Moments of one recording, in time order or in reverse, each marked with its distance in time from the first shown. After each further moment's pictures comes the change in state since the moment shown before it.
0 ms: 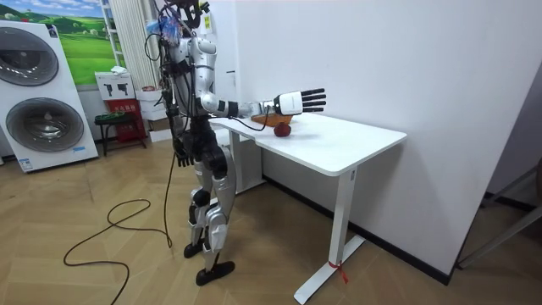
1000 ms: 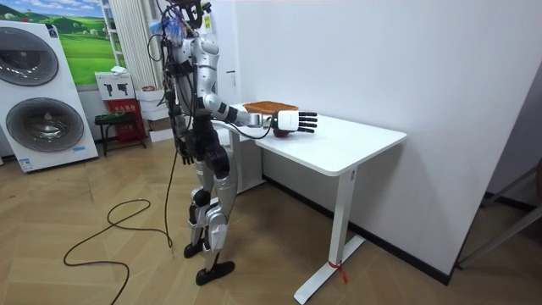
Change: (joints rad) left arm -0.001 0.007 -0.017 -0.043 -0.007 0.002 0.008; right arm 0.048 -0.002 0.099 0.203 -0.002 -0.038 0.131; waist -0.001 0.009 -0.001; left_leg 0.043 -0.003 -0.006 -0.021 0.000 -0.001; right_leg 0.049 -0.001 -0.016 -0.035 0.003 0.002
